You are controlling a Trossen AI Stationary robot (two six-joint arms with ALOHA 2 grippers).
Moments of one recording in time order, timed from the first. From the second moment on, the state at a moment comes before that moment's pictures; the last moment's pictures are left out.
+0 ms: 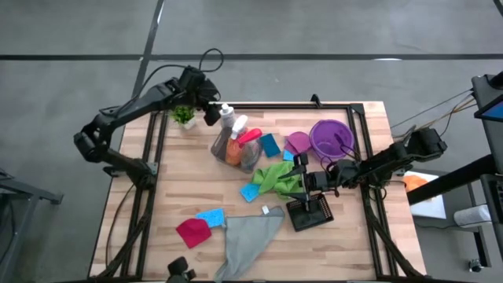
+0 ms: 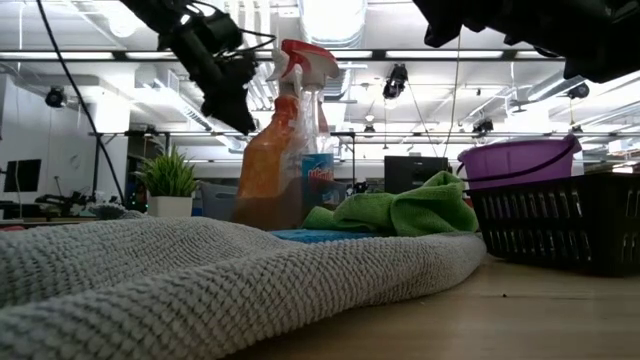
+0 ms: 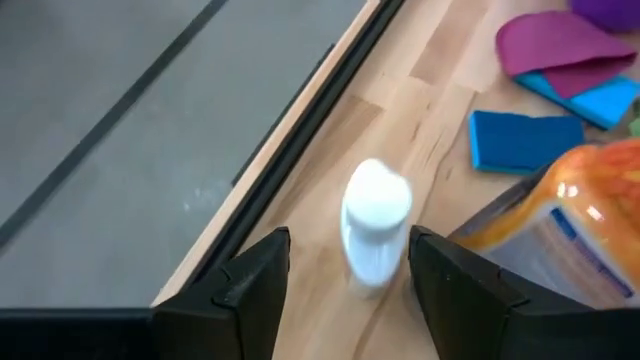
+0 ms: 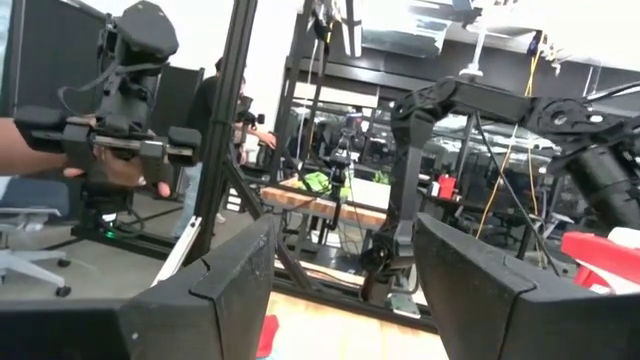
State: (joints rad) left arm 0.75 1.44 1.21 -0.61 0.11 0.23; right arm 0.24 1.42 0.41 1.28 0.03 -0.19
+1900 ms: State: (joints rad) left arm 0.74 1.59 1.24 -0.54 0.15 0.24; right arm 0.24 1.42 0.41 1.23 0.03 -0.16
